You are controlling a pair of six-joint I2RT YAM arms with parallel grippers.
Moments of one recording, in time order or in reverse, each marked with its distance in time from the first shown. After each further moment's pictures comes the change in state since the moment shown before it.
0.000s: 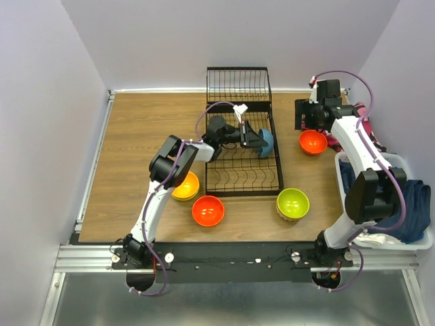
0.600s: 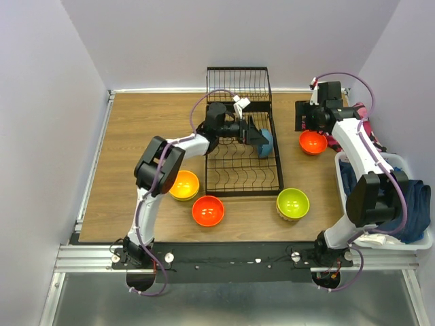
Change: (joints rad) left arm -0.004 -0.195 -0.007 -0.390 -0.007 0.392; right arm 0.000 -0.029 -0.032 0.001 -0.003 0.012
